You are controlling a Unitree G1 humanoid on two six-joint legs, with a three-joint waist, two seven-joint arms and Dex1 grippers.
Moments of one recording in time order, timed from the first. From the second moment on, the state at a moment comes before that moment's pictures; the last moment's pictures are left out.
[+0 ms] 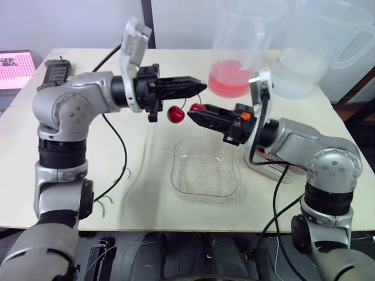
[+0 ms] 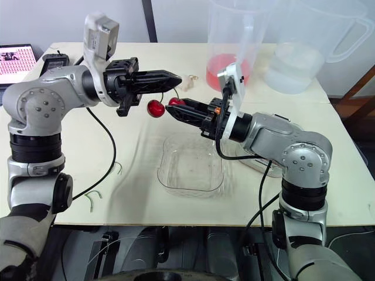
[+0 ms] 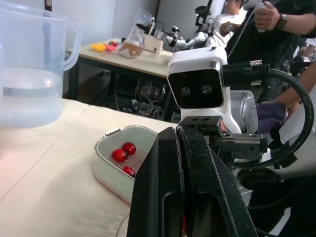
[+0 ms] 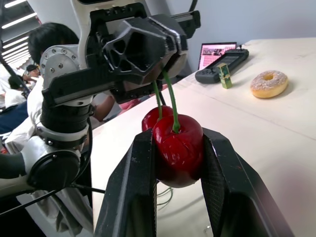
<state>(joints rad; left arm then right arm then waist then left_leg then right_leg) -0.99 0.53 0.05 -0.04 -0.84 0.97 -1.06 -0.65 -0.45 -0.15 -0.43 1.18 1.12 0.38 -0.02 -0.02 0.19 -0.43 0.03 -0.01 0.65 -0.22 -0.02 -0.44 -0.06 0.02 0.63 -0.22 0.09</state>
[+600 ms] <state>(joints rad) -0.96 0.53 0.03 -0.05 -0.84 0.97 -1.07 -0.59 -0.62 -0.09 -0.45 1.20 1.15 0.49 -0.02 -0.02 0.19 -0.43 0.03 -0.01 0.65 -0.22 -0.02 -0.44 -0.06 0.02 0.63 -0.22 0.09</state>
